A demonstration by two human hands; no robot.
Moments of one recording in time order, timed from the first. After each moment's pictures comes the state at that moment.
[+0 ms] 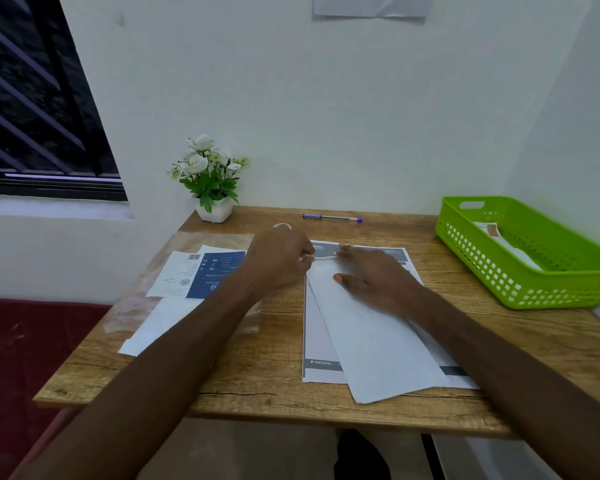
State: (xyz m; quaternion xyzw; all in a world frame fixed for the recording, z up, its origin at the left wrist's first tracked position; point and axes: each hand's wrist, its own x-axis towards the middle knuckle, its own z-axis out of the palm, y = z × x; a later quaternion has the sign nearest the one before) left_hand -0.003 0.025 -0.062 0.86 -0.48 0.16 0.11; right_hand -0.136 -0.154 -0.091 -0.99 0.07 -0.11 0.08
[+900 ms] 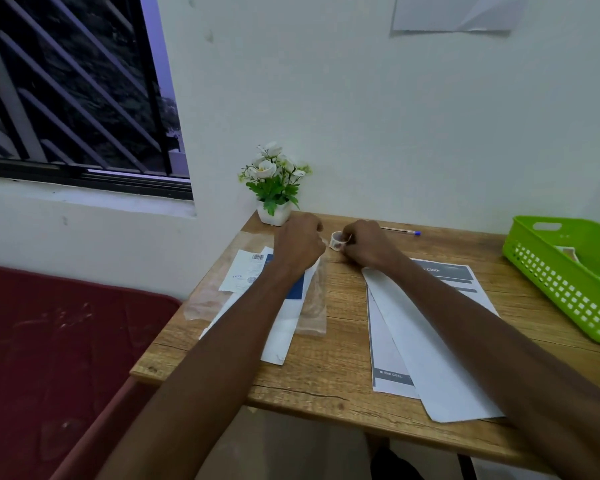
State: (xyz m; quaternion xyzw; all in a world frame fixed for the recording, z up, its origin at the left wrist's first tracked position) left_hand 0.069 0.057 -0.070 0.89 -0.31 0.16 0.30; right_hand 0.006 -0.107 -0.070 -0.97 0.10 -0.15 0.16
